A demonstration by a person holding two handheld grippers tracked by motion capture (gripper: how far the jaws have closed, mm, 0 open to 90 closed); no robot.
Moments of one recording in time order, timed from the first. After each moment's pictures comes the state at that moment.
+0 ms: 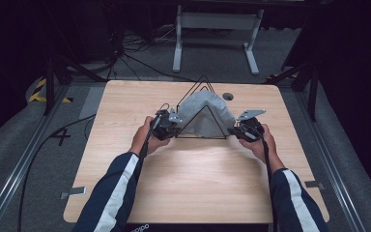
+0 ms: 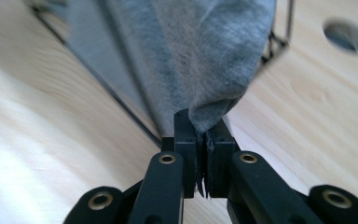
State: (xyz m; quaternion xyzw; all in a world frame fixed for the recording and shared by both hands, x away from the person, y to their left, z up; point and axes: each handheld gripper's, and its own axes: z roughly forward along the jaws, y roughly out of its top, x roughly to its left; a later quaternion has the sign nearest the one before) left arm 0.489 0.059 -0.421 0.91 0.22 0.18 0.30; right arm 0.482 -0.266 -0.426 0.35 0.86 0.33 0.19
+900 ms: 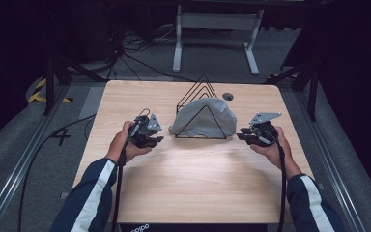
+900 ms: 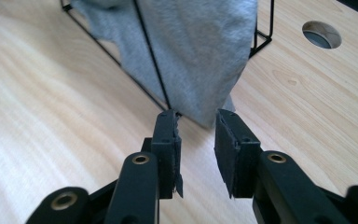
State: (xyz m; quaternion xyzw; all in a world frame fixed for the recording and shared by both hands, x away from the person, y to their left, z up) left arm 0.448 0.123 -0.405 0.91 0.21 0.19 0.29; right arm 0.447 -0.290 -0.397 0.33 0.86 0.33 0.20
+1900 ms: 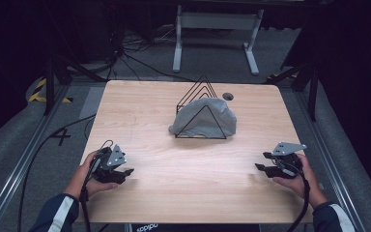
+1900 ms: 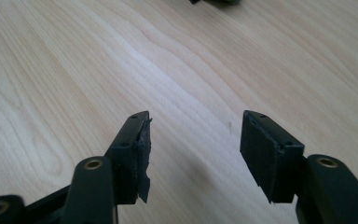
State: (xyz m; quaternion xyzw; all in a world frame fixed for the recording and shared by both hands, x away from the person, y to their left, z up) left arm 0.356 0.216 -0.441 0.91 0.24 0.19 0.29; right arm 0.361 -0.351 -0.430 0.33 0.87 0.31 0.20
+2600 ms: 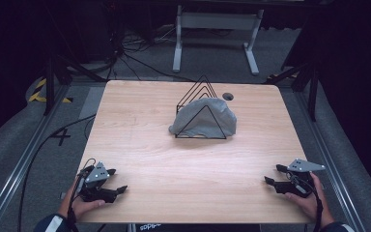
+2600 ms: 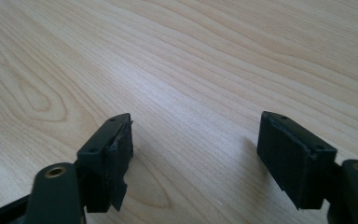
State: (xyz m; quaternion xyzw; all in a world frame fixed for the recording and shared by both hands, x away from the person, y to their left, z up) left arm 0.323 0.252 -0.483 0.86 0.32 0.13 0.37; right arm 0.324 -0.389 -0.467 0.41 0.81 0.36 0.20
